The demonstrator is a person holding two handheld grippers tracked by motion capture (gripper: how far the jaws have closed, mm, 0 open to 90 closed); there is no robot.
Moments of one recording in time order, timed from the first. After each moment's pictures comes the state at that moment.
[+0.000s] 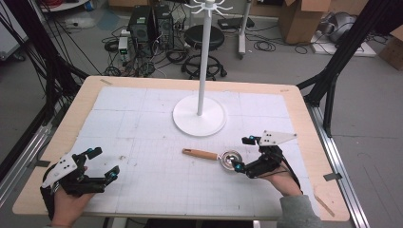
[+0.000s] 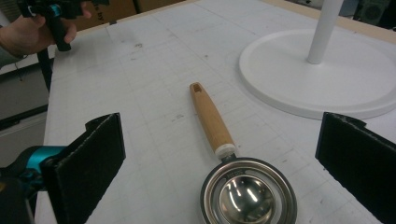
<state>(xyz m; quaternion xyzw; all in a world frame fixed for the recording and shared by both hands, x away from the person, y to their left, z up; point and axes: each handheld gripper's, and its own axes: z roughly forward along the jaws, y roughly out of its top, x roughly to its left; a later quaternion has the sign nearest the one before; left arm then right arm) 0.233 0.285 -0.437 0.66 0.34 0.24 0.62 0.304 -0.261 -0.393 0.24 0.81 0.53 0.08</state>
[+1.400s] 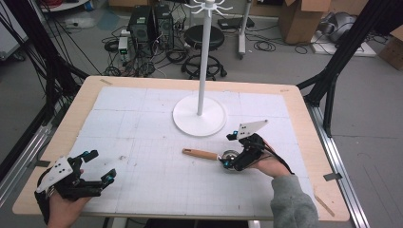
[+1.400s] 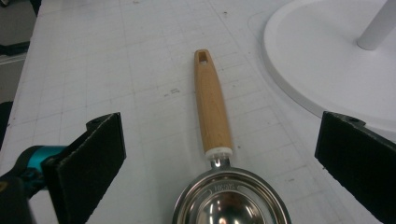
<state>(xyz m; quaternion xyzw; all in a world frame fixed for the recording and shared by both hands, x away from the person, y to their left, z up) 0.221 0.291 -0.435 0.66 0.34 0.25 0.62 0.347 -0.221 -0.400 0.16 0.88 0.44 0.05</state>
